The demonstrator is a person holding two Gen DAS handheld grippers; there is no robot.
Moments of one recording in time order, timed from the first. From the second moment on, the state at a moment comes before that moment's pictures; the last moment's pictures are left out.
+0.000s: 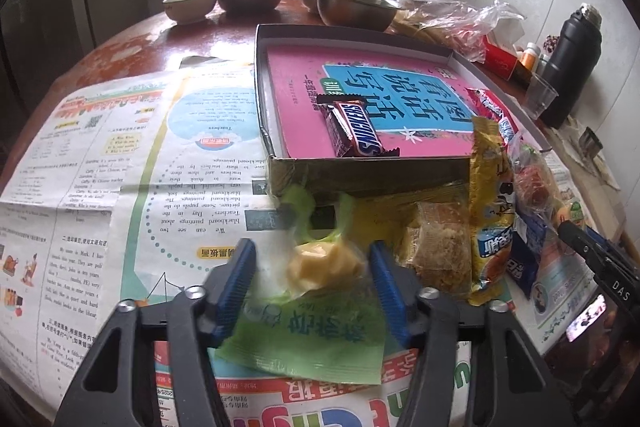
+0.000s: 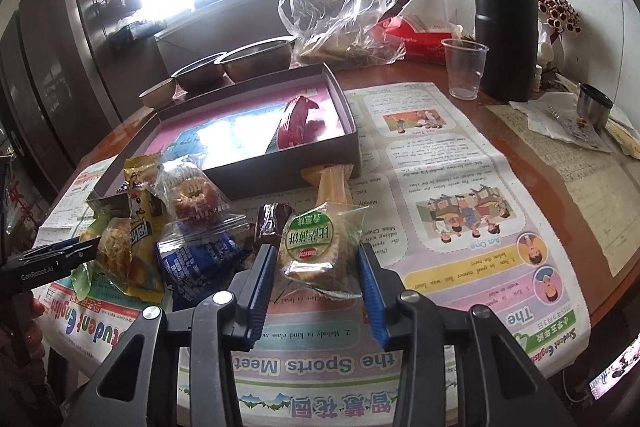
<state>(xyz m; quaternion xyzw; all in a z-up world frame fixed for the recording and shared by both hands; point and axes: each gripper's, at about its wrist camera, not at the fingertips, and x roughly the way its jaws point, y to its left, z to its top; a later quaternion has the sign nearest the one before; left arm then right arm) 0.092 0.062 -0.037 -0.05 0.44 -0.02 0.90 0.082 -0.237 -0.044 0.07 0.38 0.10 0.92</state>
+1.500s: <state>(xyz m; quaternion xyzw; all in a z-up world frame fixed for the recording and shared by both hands) 0.087 0.057 0.027 -0.10 0.37 -0.06 0.92 0.091 -0.230 0.004 0.08 0.32 0.14 0.93</state>
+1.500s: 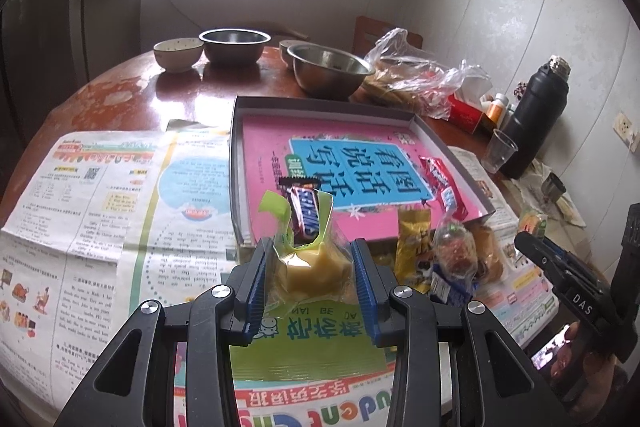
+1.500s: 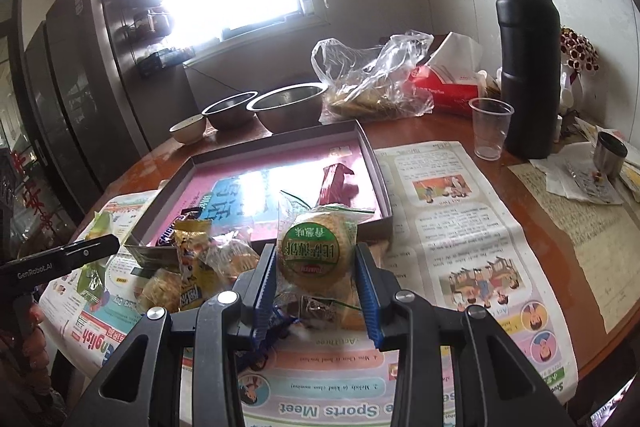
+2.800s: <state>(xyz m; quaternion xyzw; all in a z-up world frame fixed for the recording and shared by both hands) 0.164 0.029 0.031 -0.11 0.34 -0.09 0.93 0.139 -0.236 0.027 0.08 0.29 0.12 0.95</state>
